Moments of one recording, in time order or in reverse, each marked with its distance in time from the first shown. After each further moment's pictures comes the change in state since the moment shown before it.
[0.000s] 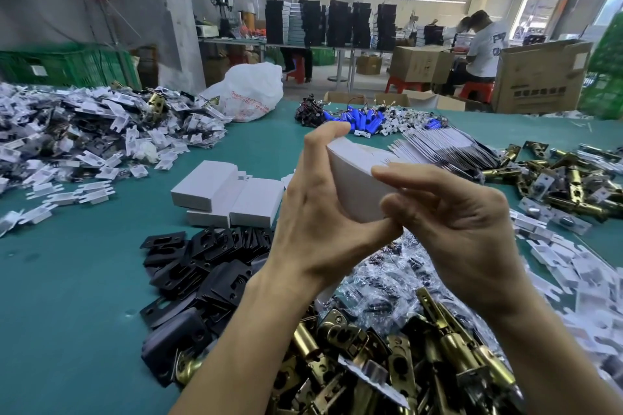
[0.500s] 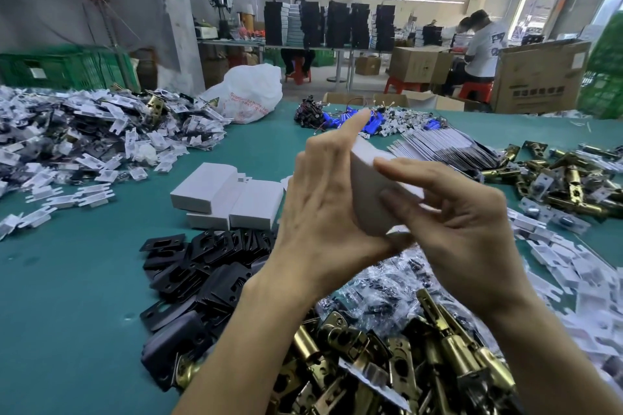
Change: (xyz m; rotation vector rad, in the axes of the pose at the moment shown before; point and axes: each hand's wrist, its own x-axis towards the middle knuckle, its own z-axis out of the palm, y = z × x) left_hand 0.001 0.005 -0.002 0.269 -0.115 0.057; right_hand 0.002 0.004 0.000 -0.119 0.055 -0.059
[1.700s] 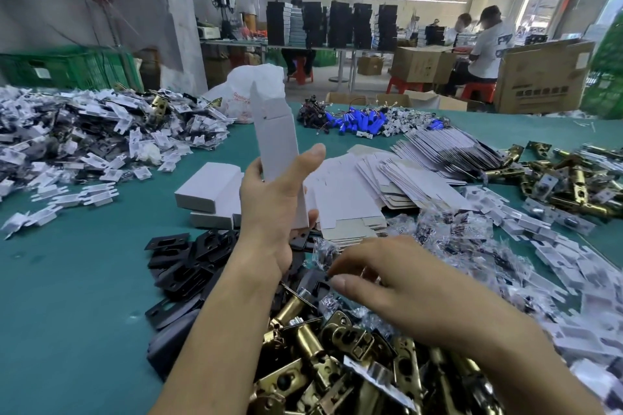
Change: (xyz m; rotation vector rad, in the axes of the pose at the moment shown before) left_hand 0.013 -0.031 -0.014 -0.854 0.299 -0.838; right_hand -0.015 -0.002 0.019 -0.517 -0.803 0.321
